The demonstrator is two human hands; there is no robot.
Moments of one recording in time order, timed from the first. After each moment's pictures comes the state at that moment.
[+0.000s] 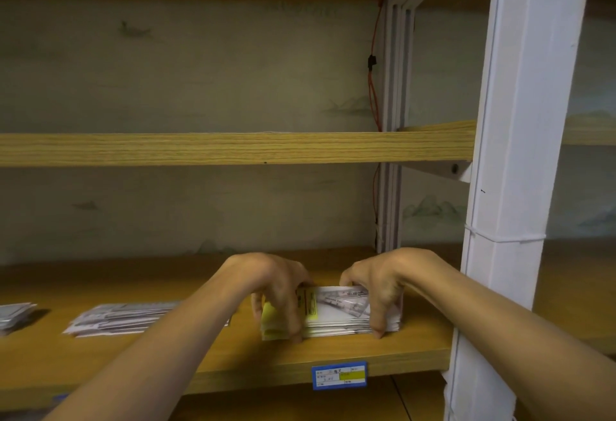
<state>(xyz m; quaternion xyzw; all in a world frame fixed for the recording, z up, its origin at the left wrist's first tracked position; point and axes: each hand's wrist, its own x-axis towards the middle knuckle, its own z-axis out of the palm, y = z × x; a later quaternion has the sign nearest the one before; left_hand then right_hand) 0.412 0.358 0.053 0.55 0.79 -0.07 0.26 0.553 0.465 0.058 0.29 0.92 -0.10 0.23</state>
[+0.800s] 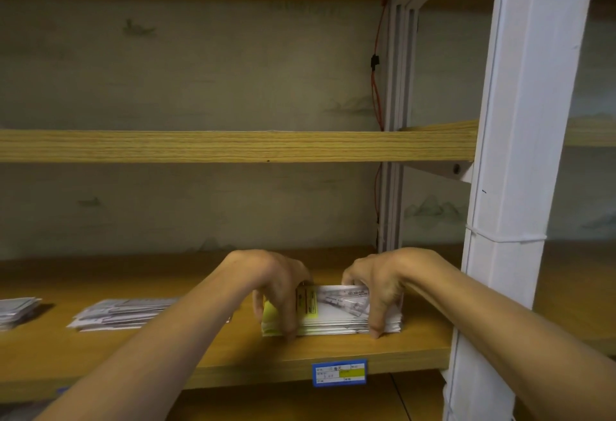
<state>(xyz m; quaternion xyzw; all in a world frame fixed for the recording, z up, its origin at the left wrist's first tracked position) 0.411 0.358 0.052 0.56 0.79 -0.10 0.23 0.554 0.466 0.056 0.30 0.92 -0.13 0.22</state>
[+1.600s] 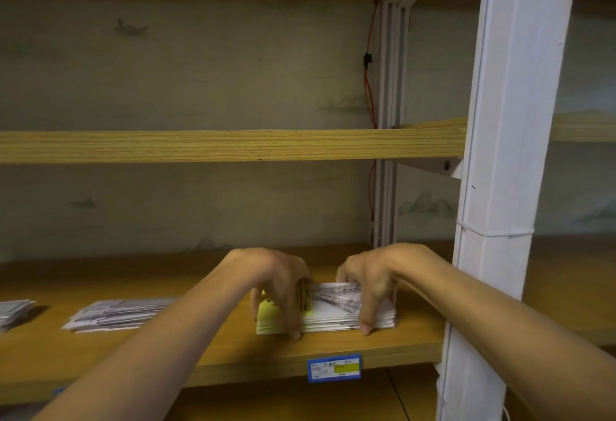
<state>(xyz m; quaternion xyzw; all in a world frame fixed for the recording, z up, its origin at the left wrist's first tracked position) 0.416 0.364 0.051 0.56 0.79 -0.11 0.22 0.555 0.460 0.060 0.31 0.92 -0.13 0.22</state>
